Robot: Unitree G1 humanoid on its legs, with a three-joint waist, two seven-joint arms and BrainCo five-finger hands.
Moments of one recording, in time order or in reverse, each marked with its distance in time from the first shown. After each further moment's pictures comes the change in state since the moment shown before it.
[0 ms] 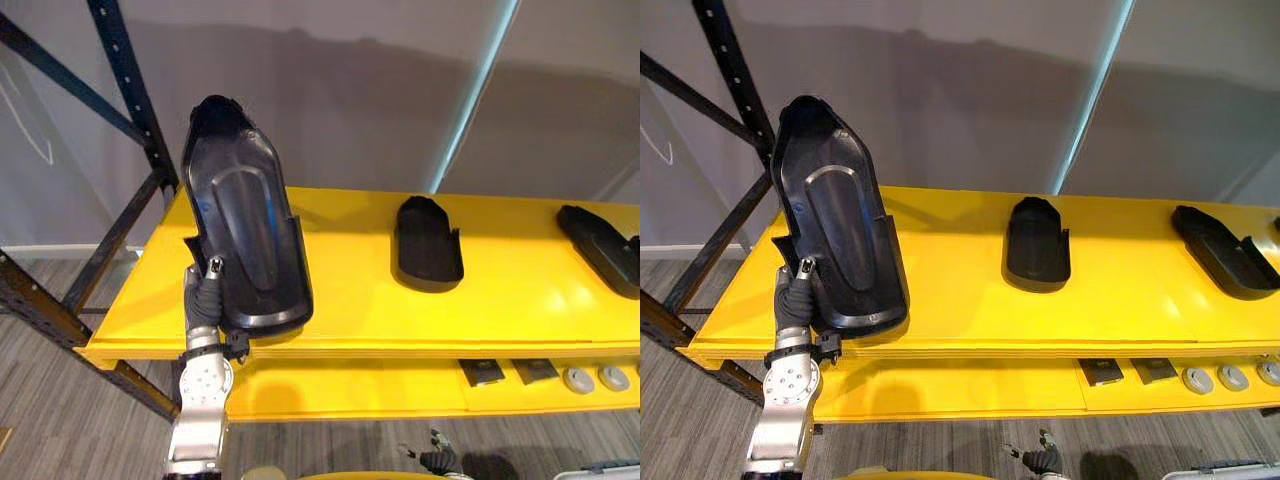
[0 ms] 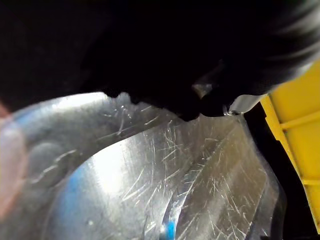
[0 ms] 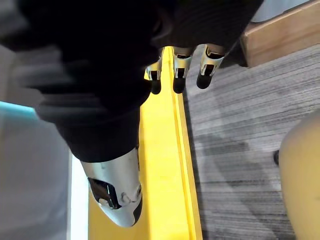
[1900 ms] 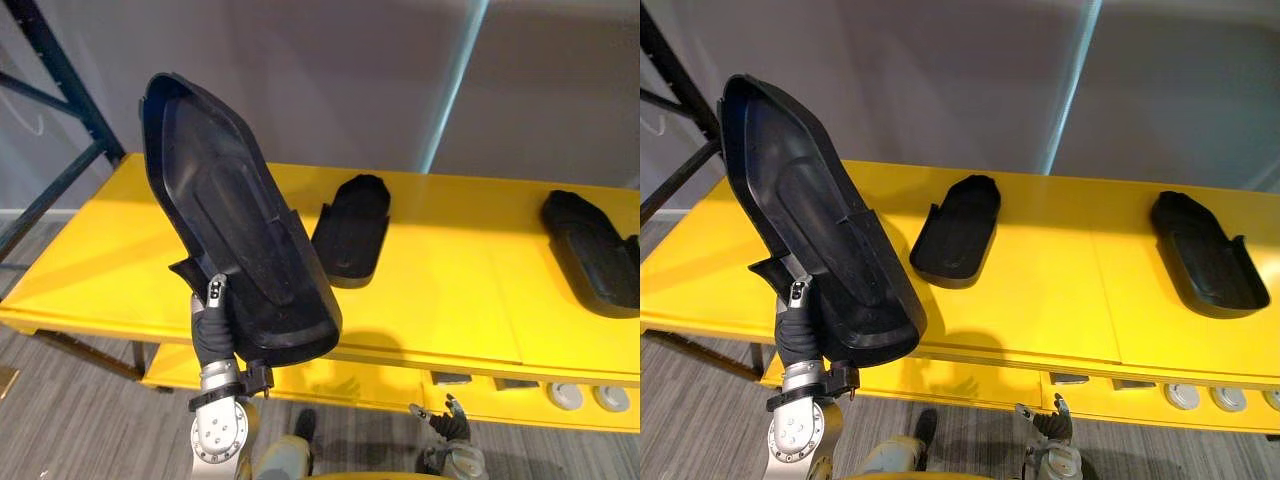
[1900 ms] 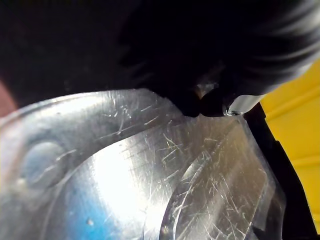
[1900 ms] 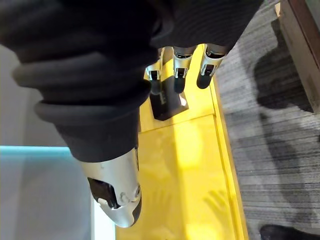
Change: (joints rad) left arm 0.391 -0.176 -0.242 -0.429 -0.219 -0.166 0.019; right arm -0.055 0.004 -0.031 -0.158 0.074 -0.008 -0.116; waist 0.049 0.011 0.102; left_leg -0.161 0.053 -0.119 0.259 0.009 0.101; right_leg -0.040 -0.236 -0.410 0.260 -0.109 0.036
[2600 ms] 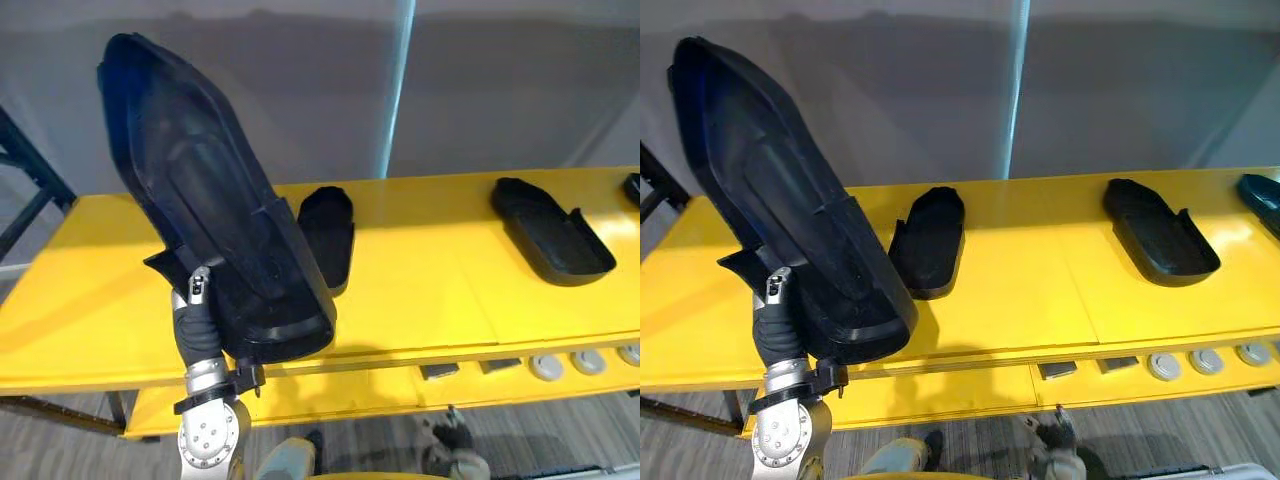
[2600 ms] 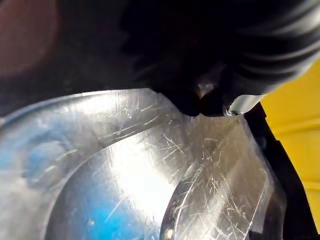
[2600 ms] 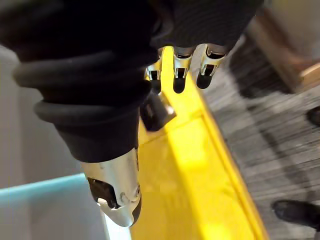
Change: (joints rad) left arm 0.002 -0.006 0.019 -0.037 0.018 -0.002 -0.006; right arm -0.009 0.006 0.018 -0.028 0.072 0.000 0.023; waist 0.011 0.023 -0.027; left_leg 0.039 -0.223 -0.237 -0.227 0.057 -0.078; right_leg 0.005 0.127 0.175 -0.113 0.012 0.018
